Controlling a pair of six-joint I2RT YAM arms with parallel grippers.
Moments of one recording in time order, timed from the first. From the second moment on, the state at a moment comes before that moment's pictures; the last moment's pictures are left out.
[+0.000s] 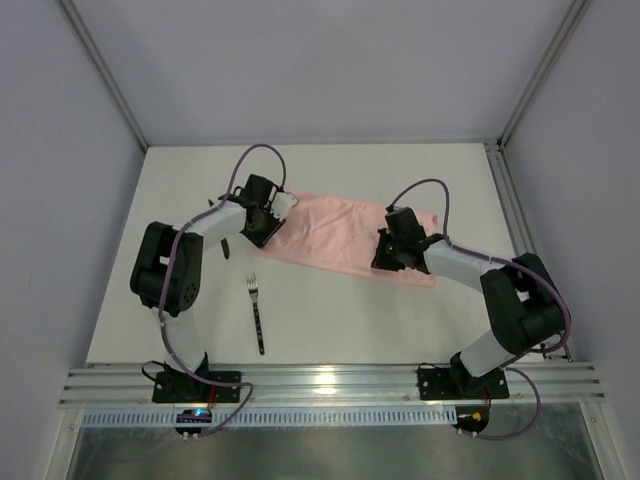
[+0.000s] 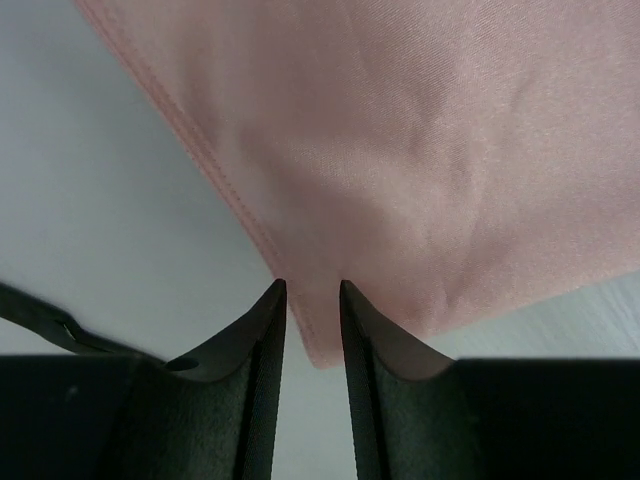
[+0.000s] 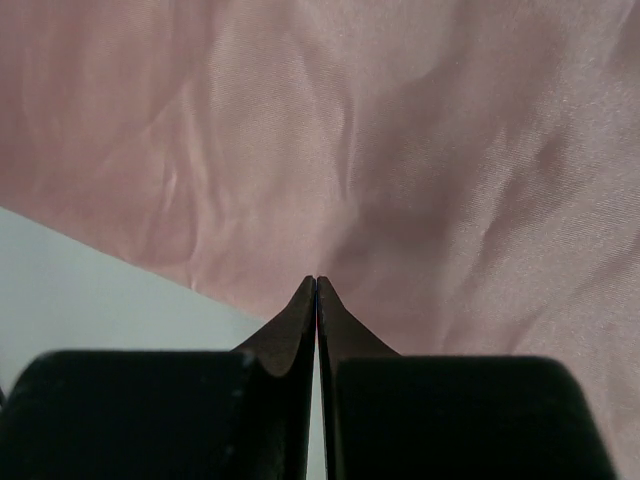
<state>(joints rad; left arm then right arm) -0.36 1.87 1.26 -0.51 0.03 0.41 0.43 1.54 0.80 -0.18 -0.06 0.55</state>
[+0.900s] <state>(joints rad) -0.36 1.78 1.16 -0.50 0.04 0.40 0.22 1.24 0.55 -0.30 -0.05 0.79</state>
